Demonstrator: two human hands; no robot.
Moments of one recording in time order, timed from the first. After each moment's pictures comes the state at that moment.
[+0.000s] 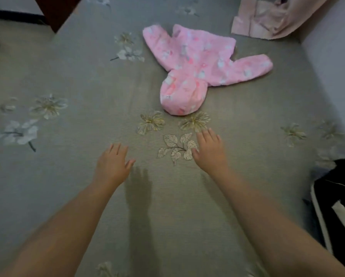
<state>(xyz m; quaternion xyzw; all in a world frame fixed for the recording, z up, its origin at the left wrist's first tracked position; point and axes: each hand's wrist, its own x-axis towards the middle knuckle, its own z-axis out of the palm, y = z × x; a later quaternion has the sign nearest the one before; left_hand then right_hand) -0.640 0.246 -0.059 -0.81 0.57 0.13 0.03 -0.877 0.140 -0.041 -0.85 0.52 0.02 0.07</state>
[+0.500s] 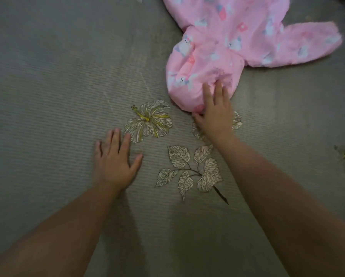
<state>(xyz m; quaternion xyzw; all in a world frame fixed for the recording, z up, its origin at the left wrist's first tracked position) -0.605 0.129 -0.226 -0.83 0.53 0.16 -0.01 -0.779 -0.059 -0.174 -0.82 0.56 0.03 0.08</state>
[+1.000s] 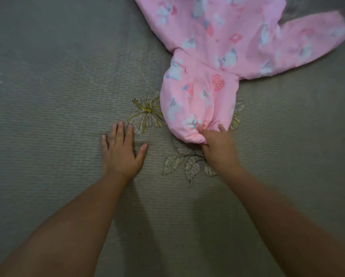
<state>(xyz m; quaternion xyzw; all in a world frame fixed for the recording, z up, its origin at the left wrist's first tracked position) -0.604 0.126 -0.230 -0.83 0.54 0.15 -0.05 -0.815 0.040 -0.177 -0.87 0.47 -0.11 0.12</state>
